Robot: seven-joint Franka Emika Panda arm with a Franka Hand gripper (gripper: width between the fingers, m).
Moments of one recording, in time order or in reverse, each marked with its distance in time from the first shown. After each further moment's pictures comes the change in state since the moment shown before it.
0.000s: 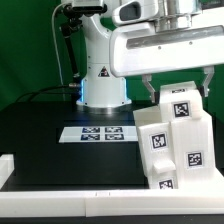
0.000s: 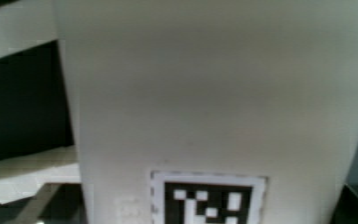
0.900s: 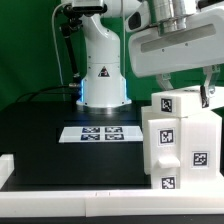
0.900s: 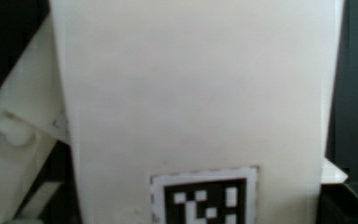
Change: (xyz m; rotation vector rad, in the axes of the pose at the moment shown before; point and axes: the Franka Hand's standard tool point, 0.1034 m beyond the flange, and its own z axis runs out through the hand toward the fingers) arm -0.010 -0.017 0.002 0.060 -0.005 0.735
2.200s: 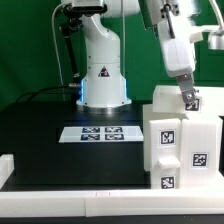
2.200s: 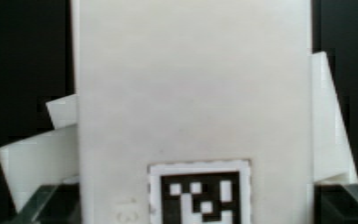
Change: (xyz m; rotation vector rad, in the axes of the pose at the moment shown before) arm -0.003 0.001 0.000 -0.003 -0.094 0.940
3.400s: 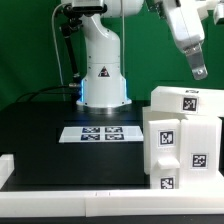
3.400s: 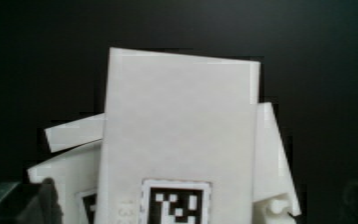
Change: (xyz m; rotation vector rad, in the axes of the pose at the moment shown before) arm -0.021 -0.005 -0.028 0.056 -0.071 -0.061
